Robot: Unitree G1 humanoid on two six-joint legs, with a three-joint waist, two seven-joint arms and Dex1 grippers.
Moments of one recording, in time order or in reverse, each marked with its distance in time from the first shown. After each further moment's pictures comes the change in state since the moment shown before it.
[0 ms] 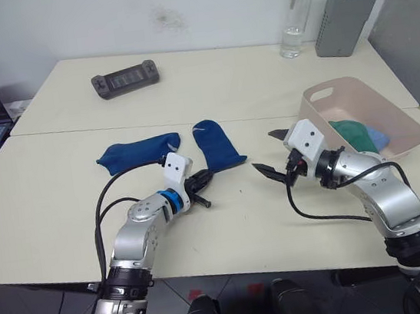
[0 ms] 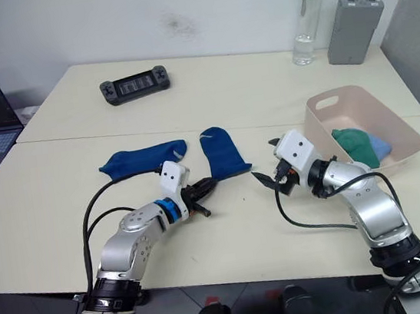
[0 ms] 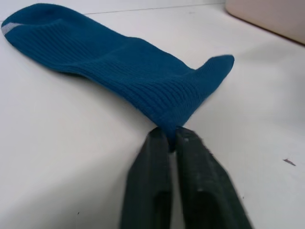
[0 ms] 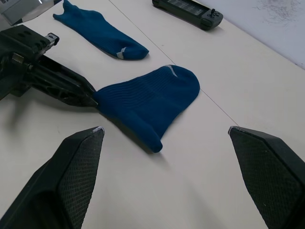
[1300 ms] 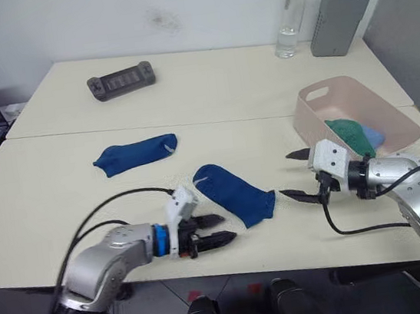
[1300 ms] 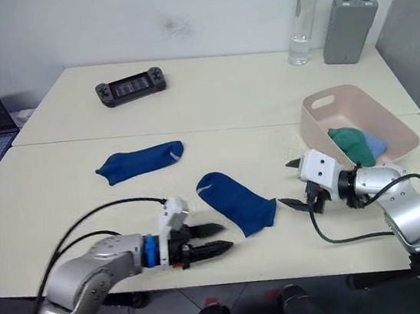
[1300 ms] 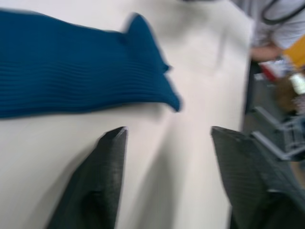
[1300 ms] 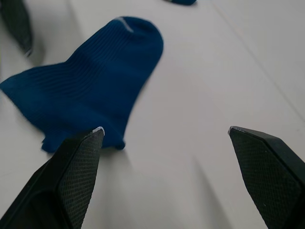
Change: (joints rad) left arm 0.174 0.351 -0.019 -0.390 -0.329 0.295 -0.271; right arm 0.127 -0.265 -0.029 -0.013 0.044 -0.097 0.279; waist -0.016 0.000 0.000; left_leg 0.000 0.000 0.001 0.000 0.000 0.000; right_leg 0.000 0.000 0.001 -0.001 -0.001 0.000
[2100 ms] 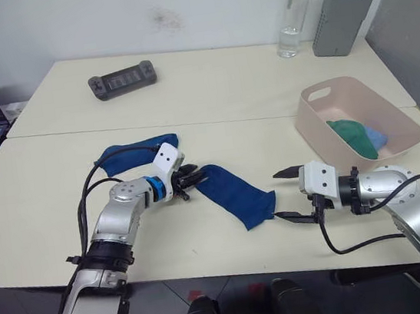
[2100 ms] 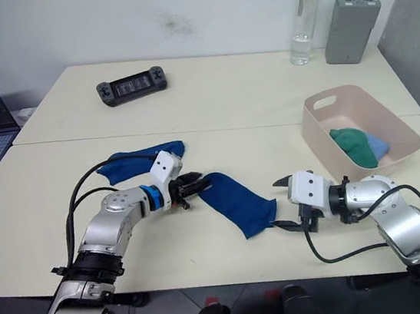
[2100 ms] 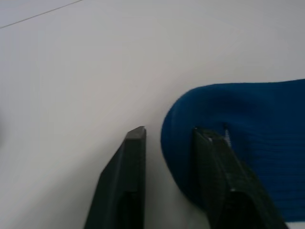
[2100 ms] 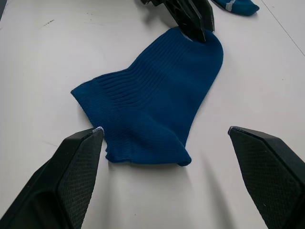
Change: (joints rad) left arm -0.340 -0.185 -0.047 0.643 0.409 -0.403 0.038; right arm 0.022 0.015 0.076 -0.067 -0.003 -0.030 0.025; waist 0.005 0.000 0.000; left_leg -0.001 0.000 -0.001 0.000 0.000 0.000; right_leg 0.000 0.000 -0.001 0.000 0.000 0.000
